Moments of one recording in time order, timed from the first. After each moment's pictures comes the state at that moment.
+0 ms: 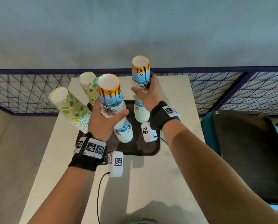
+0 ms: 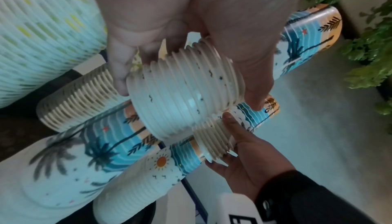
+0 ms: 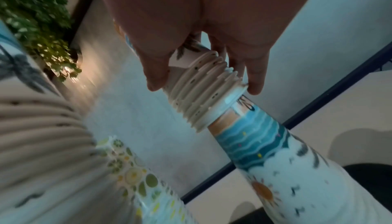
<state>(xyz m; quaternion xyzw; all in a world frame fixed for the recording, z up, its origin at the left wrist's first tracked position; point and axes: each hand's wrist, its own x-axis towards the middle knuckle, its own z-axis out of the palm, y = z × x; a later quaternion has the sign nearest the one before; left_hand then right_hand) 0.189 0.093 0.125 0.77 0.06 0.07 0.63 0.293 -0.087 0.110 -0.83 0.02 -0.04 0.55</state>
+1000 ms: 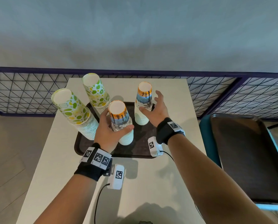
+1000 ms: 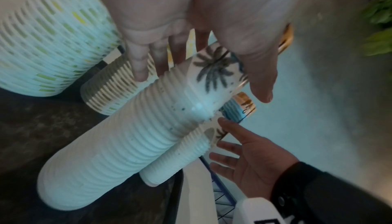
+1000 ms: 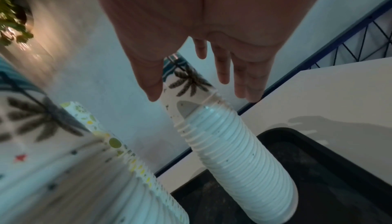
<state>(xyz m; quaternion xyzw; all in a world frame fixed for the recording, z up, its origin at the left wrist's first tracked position) 0.172 0.108 0.086 0.76 0.10 -0.03 0.64 0.264 -0.098 0.066 -0.86 0.09 0.05 0.50</state>
